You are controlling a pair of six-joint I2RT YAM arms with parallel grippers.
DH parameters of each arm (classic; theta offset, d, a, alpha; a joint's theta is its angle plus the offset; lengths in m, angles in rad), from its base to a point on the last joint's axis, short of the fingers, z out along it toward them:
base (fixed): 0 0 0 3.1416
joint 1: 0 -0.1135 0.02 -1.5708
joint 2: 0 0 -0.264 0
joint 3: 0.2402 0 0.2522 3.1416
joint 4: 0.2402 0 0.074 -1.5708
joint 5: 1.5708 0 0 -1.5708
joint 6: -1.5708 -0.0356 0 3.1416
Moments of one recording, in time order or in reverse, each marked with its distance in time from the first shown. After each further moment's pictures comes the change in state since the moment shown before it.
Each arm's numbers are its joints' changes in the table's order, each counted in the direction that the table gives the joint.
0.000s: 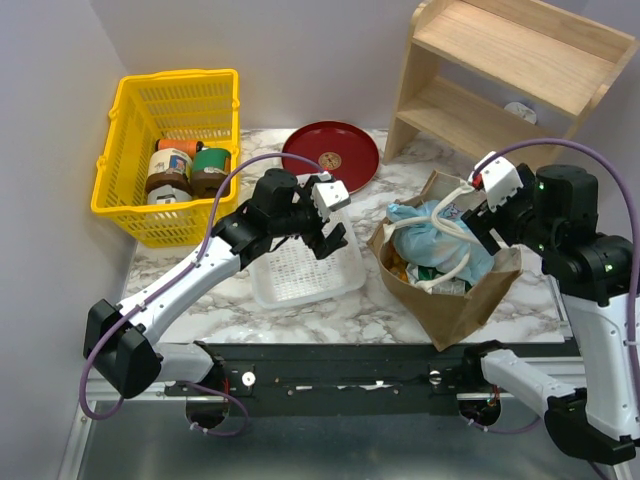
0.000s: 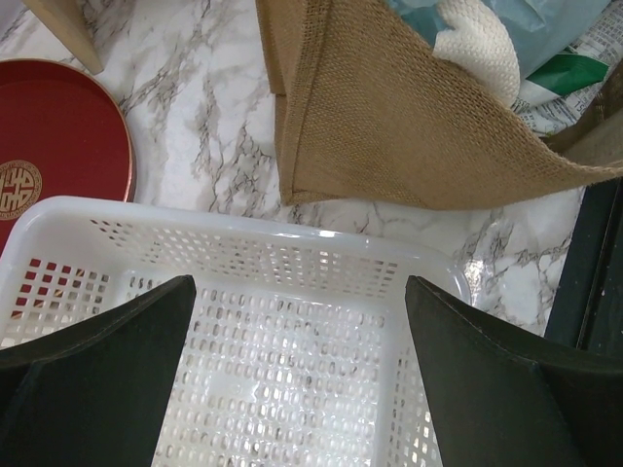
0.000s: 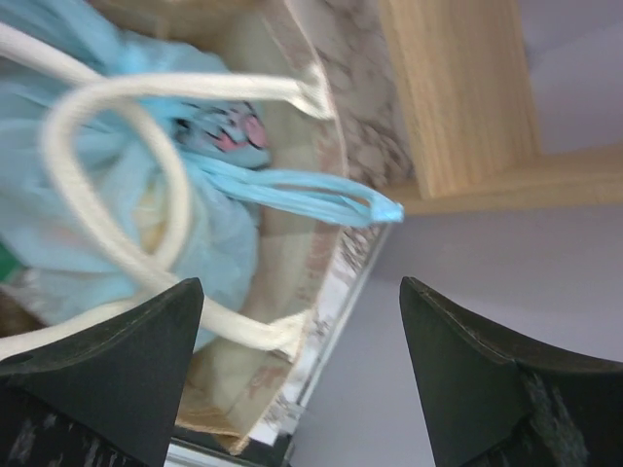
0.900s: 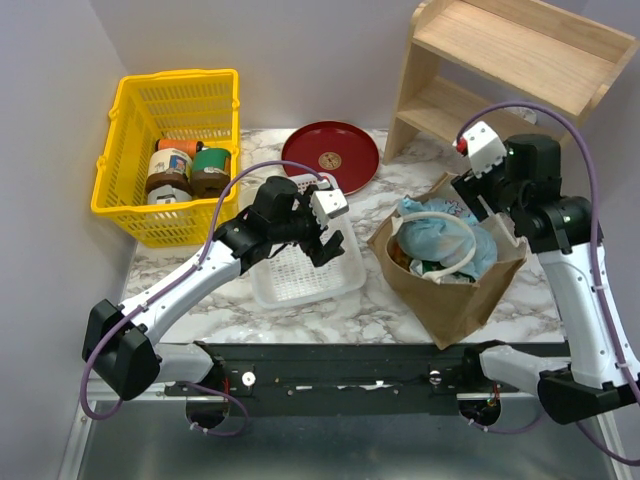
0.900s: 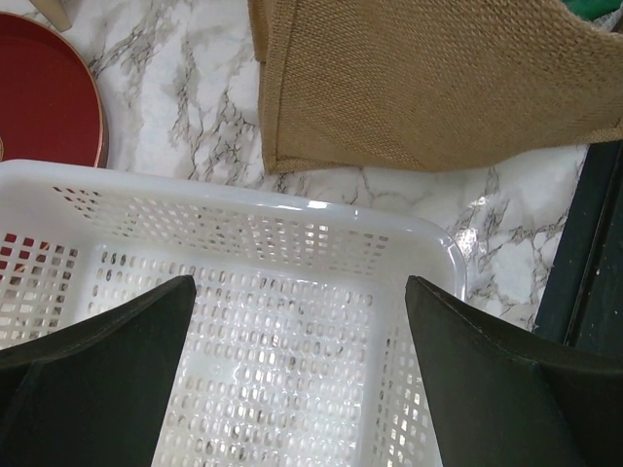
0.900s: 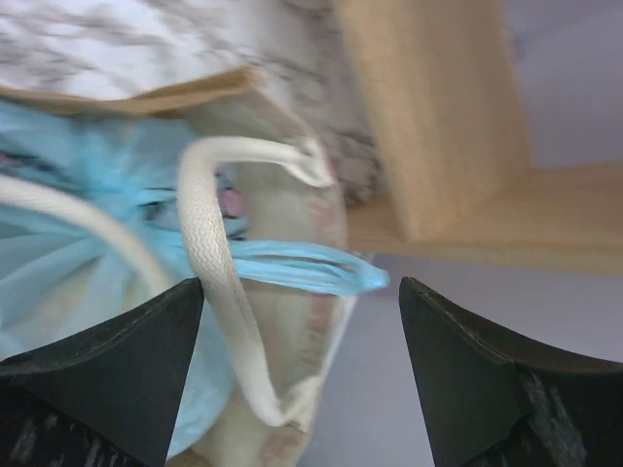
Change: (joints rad) left arm 0.000 0.011 -0.064 -0.002 -0.001 0.011; right arm 0.005 -0.195 0.017 -0.144 0.045 -0.047
